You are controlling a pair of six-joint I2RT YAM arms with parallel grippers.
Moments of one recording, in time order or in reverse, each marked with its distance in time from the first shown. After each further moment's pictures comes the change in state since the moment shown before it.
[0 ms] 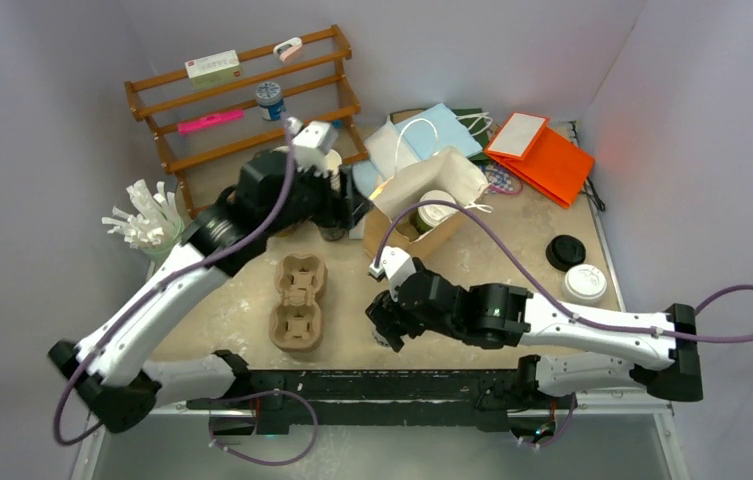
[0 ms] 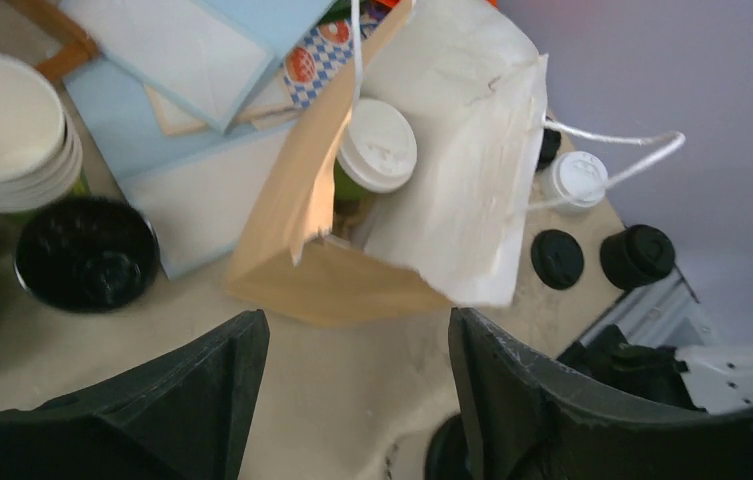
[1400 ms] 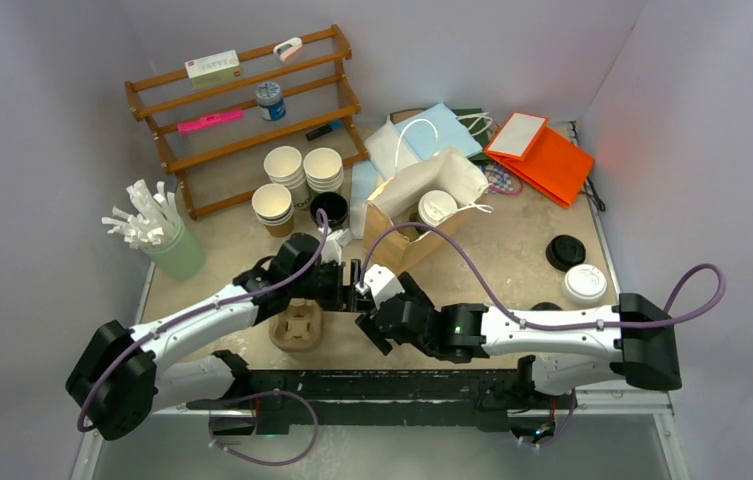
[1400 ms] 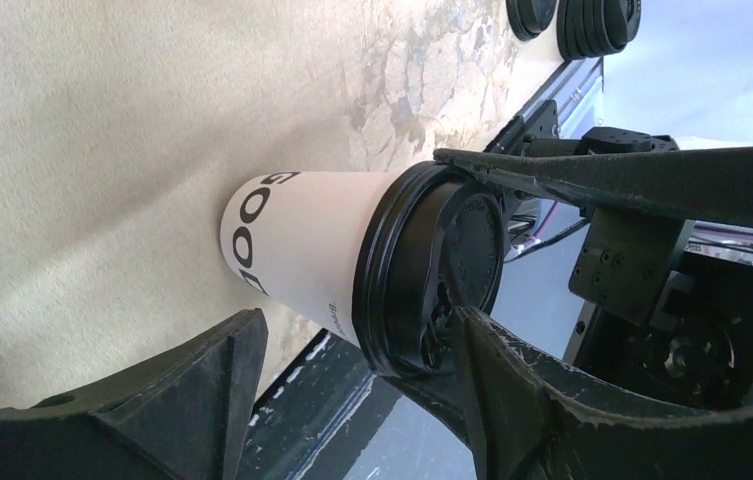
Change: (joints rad) left arm 0.000 -0.125 -0.854 0.447 0.485 -0.404; right arm 0.066 0.150 -0.242 0.332 0.217 -0.003
